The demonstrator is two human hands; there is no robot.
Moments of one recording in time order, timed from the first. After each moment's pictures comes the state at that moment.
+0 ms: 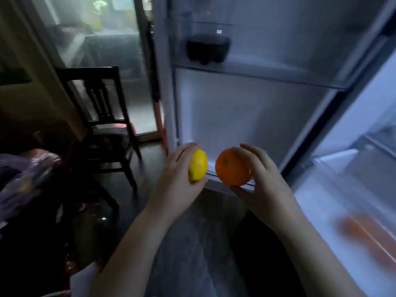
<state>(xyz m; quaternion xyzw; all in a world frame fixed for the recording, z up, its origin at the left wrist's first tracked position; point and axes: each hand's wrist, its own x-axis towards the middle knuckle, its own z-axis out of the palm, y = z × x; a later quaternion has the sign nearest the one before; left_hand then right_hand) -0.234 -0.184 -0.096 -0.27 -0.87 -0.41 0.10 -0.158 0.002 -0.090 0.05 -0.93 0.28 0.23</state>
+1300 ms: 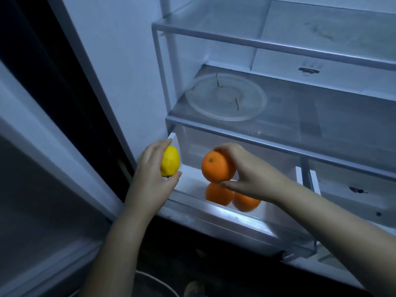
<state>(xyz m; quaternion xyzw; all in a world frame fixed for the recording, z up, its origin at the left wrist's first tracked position) -0.250 0.186 -0.136 -0.55 -0.72 -0.41 -0.09 -0.038 0.300 -0.114 -0.30 -0.92 0.22 0.12</state>
